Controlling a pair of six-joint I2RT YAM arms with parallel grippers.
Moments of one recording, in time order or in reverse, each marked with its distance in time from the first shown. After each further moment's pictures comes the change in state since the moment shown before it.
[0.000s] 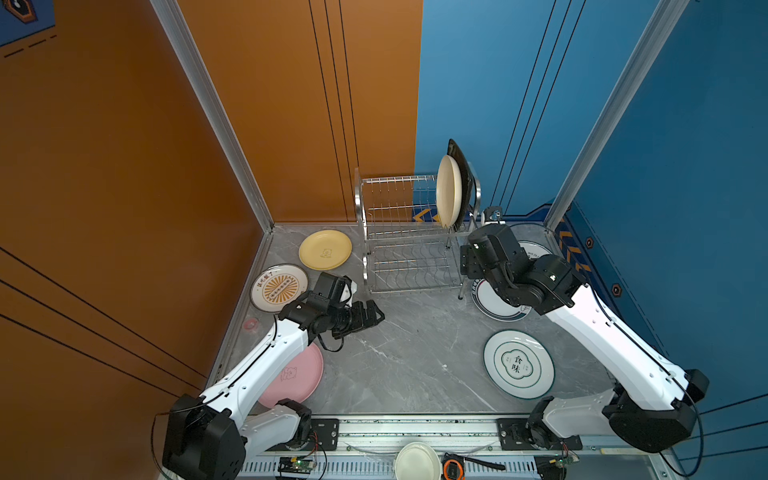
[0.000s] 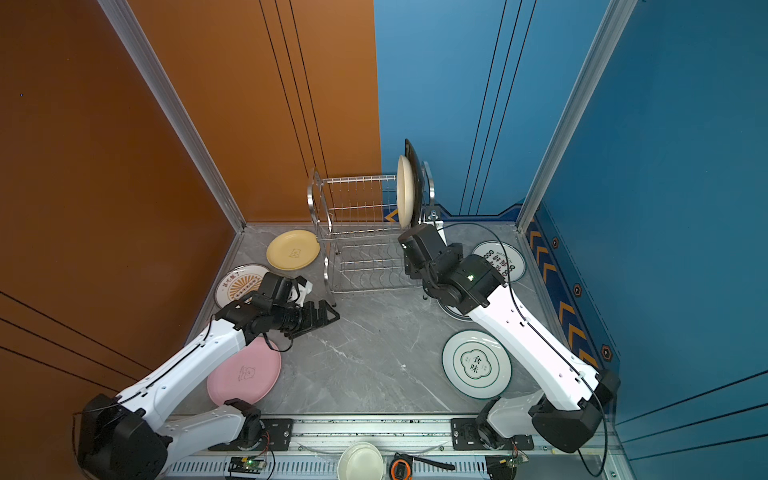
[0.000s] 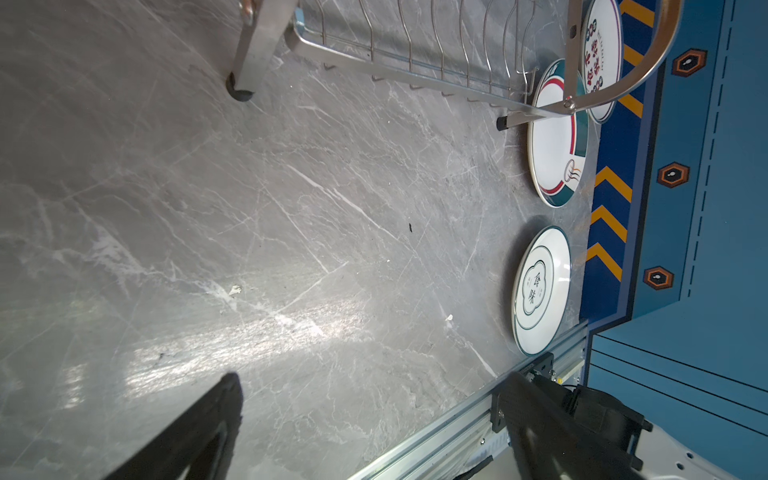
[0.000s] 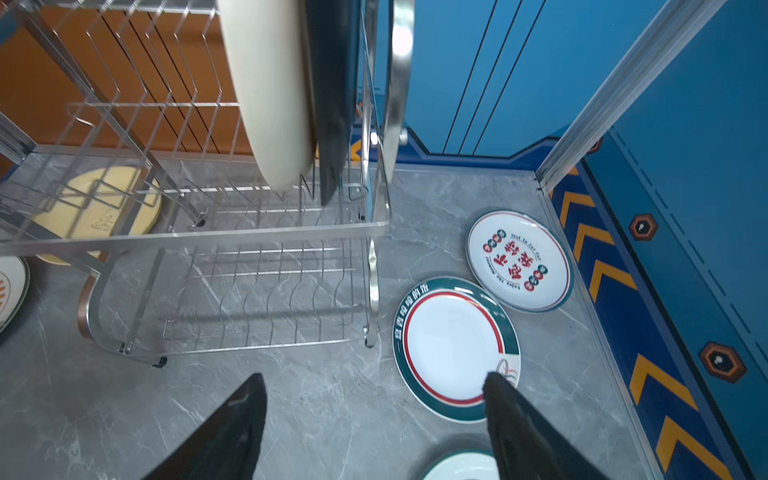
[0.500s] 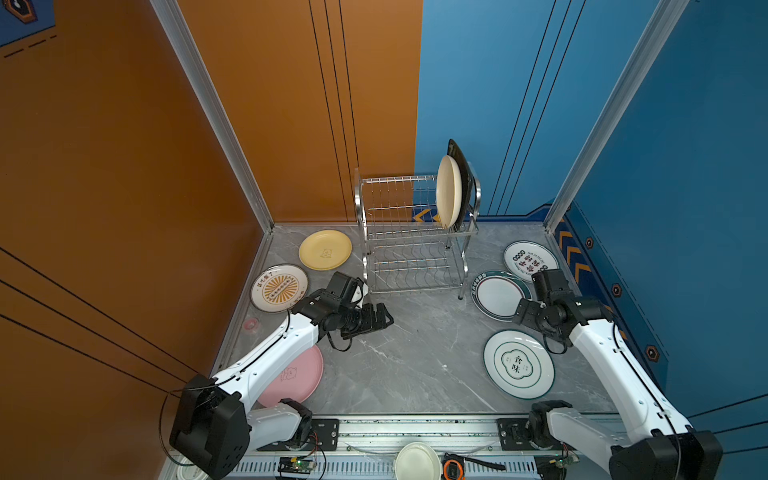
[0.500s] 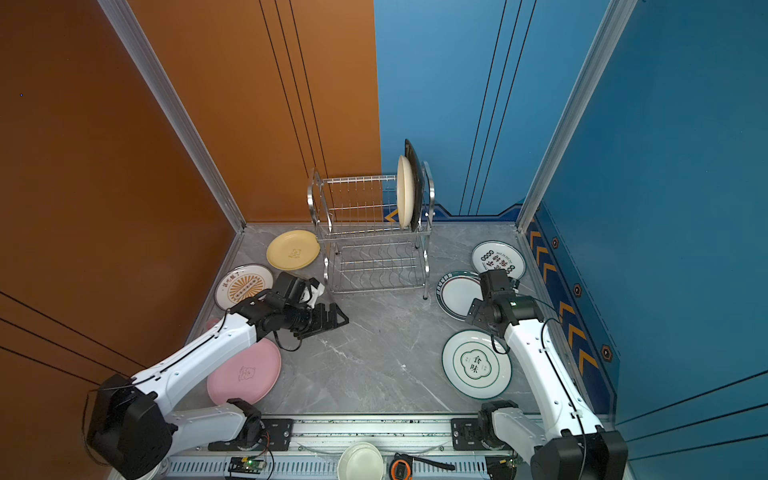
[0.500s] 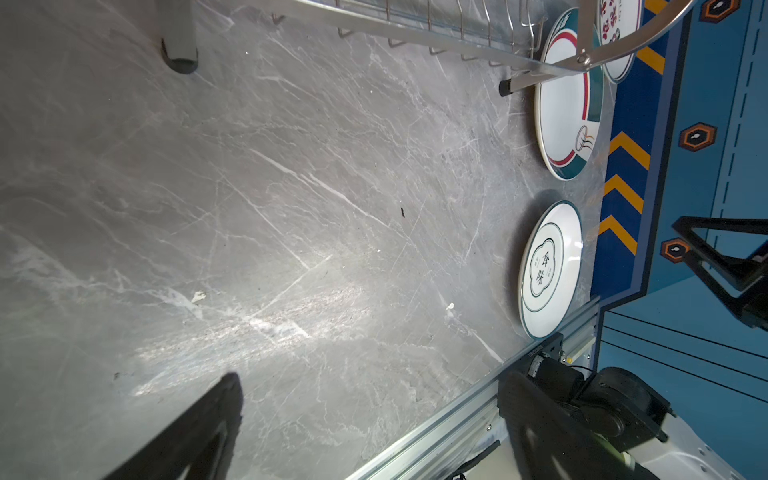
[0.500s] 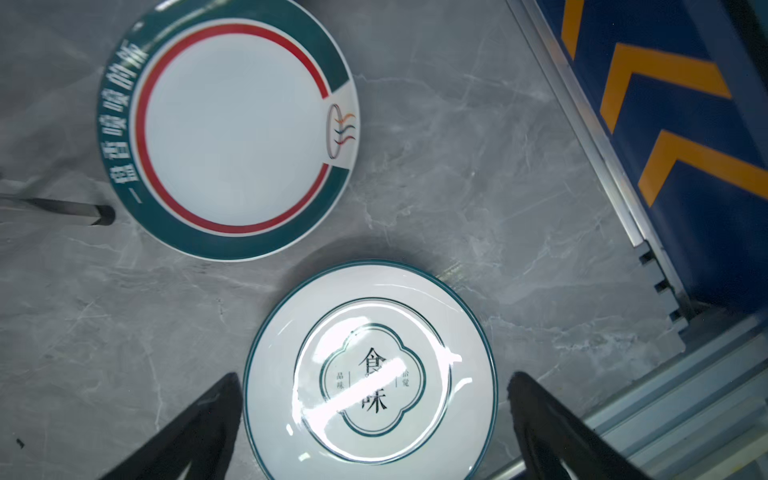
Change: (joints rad) left arm -0.078 0.091 0.019 0.037 0.001 0.003; right arm -0.720 -0.263 -0.687 -0.027 -0.417 0.103
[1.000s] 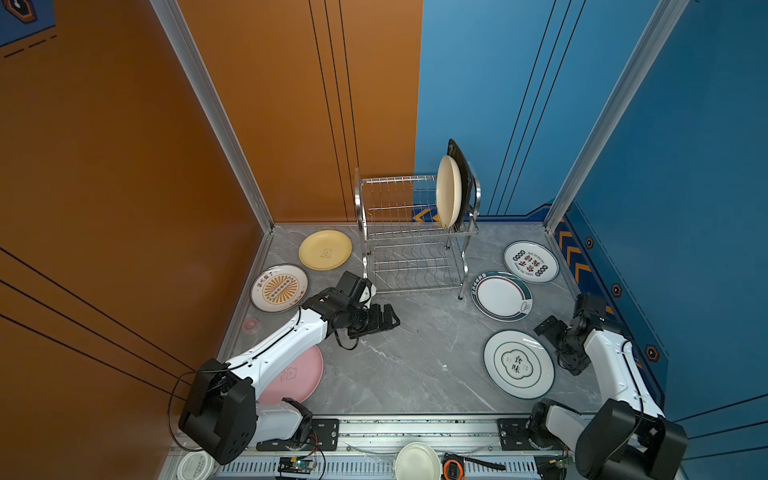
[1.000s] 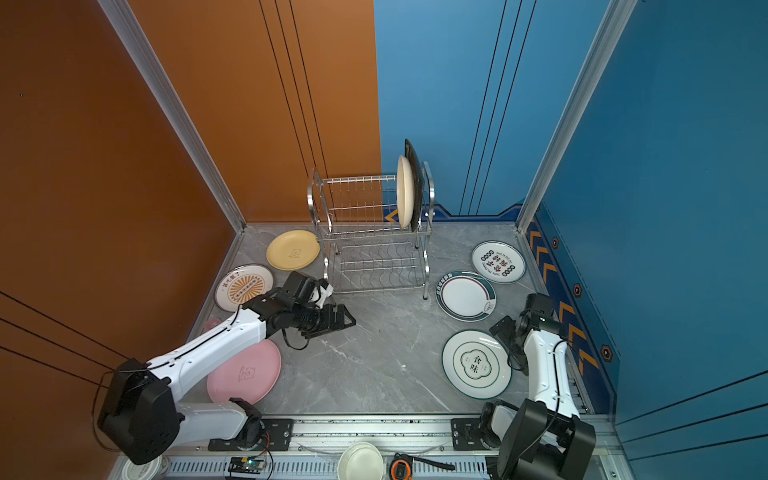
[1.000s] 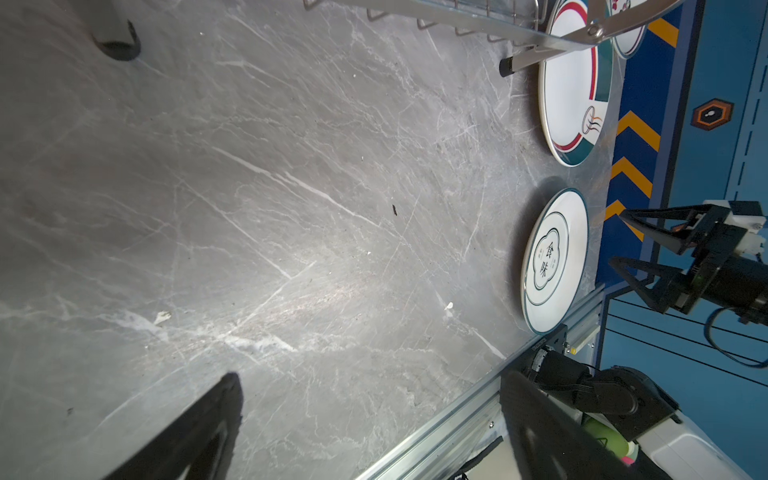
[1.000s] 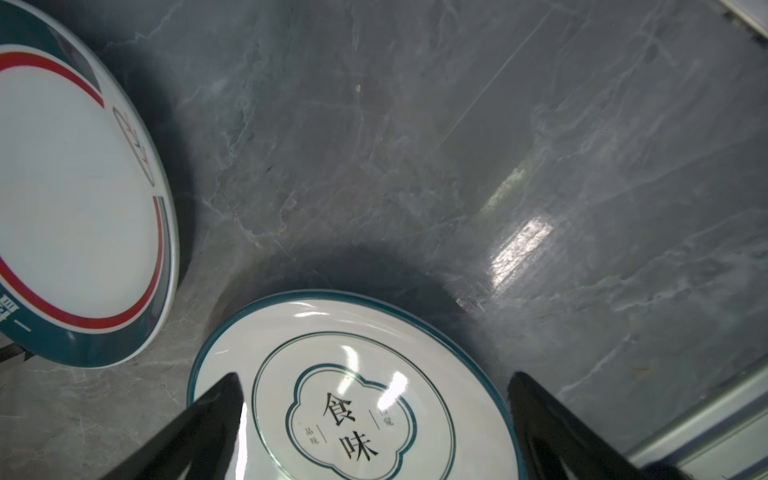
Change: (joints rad) left arm -0.032 0.068 0.013 0.041 0.012 0.000; right arm -0.453 0.046 -0.225 0.209 -0.299 0.002
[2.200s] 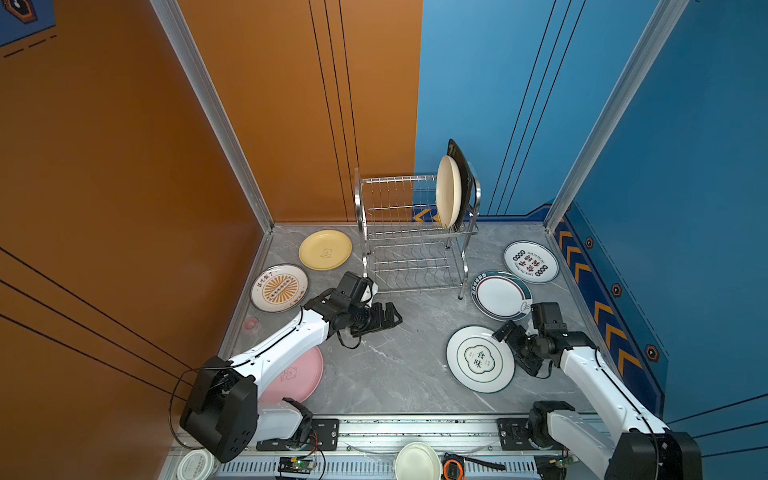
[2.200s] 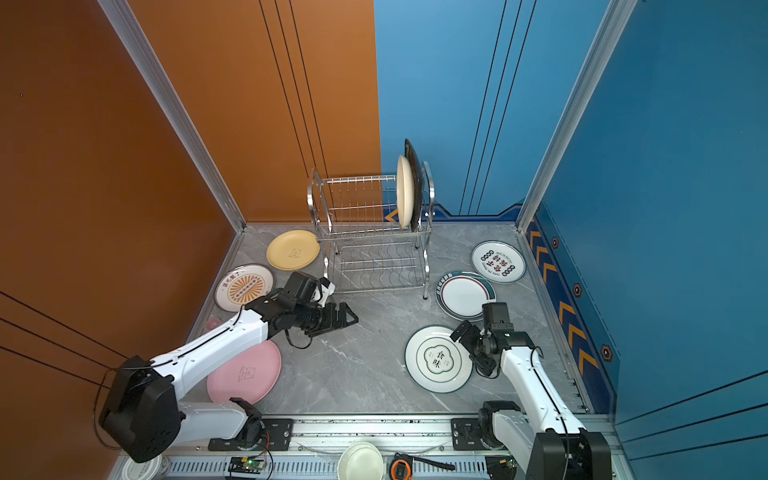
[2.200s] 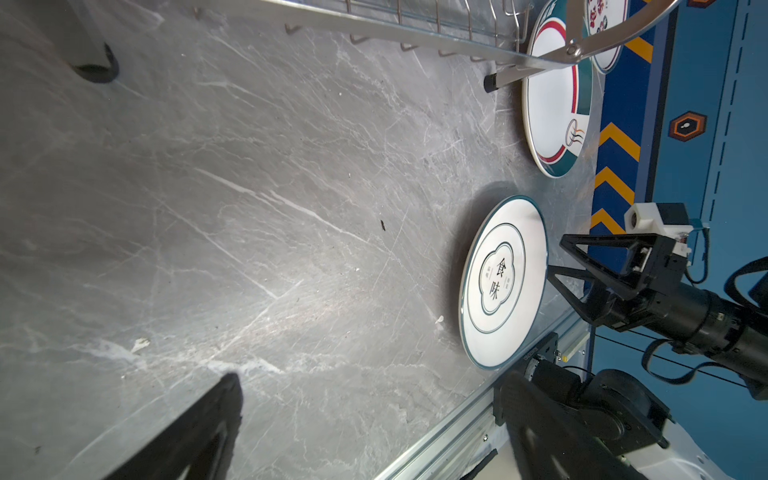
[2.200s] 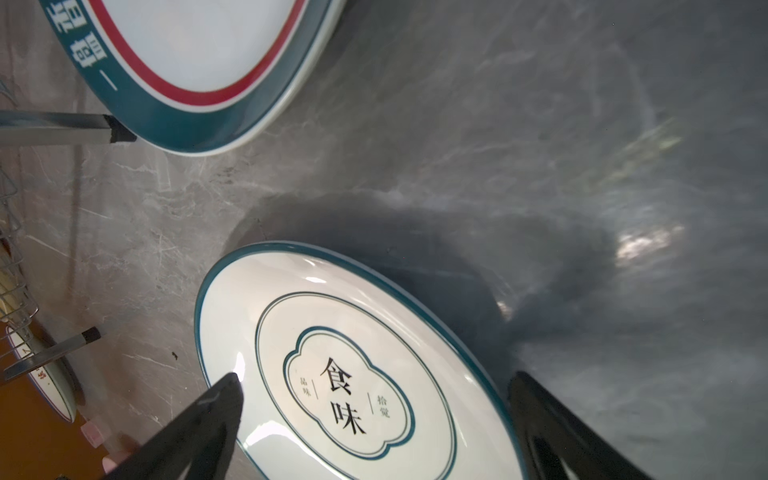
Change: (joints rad) left arm -0.008 0.008 -0.022 0.079 0.003 -0.027; right arm 0.481 -0.111 -0.174 0.178 -0.172 0.271
